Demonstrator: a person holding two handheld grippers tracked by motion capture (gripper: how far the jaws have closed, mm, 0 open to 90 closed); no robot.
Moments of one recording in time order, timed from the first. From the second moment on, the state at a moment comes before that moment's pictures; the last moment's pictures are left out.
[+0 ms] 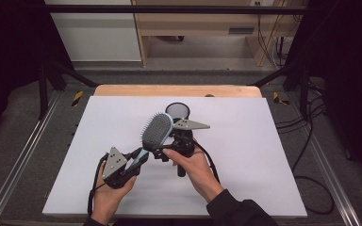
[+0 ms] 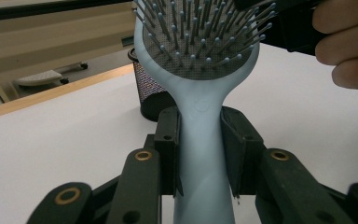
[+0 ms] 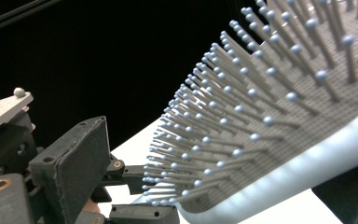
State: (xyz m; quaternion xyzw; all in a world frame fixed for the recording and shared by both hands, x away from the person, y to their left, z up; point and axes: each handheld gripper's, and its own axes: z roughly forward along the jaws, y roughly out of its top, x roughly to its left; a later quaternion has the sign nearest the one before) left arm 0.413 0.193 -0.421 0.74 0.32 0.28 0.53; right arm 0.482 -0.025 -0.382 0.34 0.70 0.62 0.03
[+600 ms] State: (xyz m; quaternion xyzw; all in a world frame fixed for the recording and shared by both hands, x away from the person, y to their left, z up) left arm 0.408 0.188 -0.419 0.74 0.29 0.29 0.54; right arm 0.489 -0.042 -0.372 0.35 0.69 0.64 0.00
